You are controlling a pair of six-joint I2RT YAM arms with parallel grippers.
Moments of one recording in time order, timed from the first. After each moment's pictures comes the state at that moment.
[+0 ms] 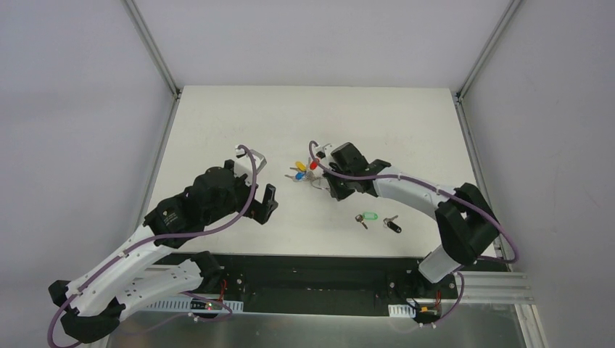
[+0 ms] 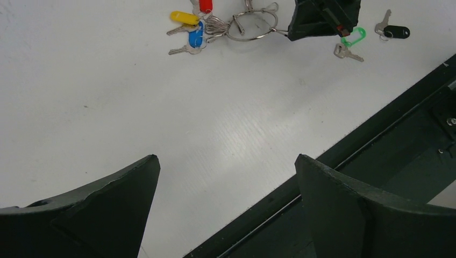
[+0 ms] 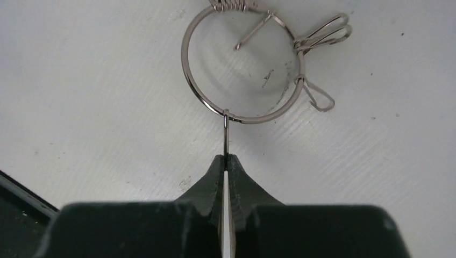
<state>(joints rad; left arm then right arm) -0.85 0.73 0.94 -0.74 -0.20 -0.19 0.73 1.62 1.00 -0.38 -0.08 0.09</state>
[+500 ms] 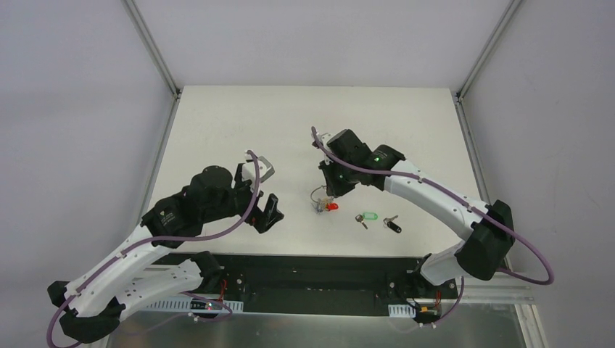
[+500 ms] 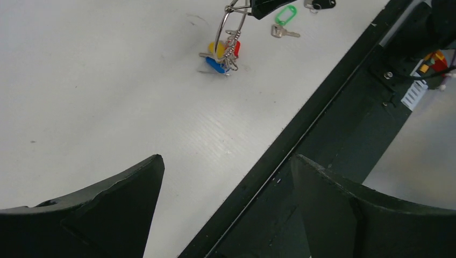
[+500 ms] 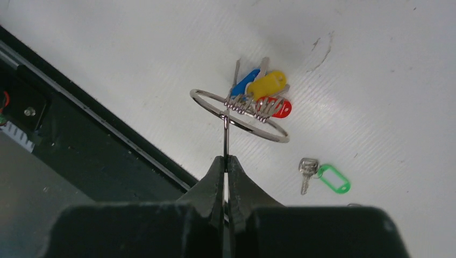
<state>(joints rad) -0.85 0.72 0.95 -0.74 0.03 -0.13 0.84 1.47 1.29 -0.80 -0.06 0.22</state>
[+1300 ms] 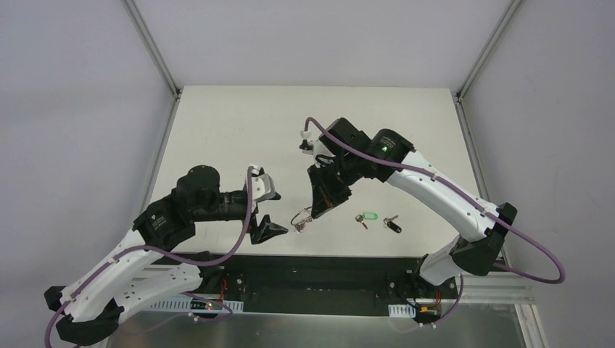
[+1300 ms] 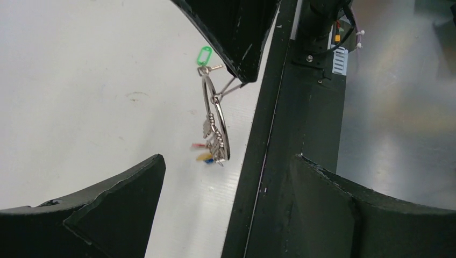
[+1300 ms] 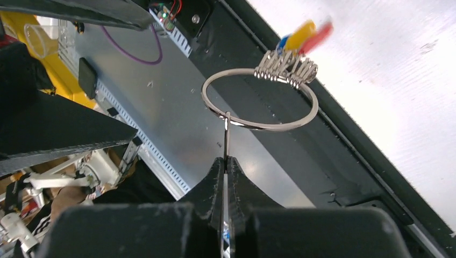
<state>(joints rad) -0.85 0.70 0.98 -0.65 0.43 0.12 0.97 1.51 1.71 -1.25 -0.42 0.47</state>
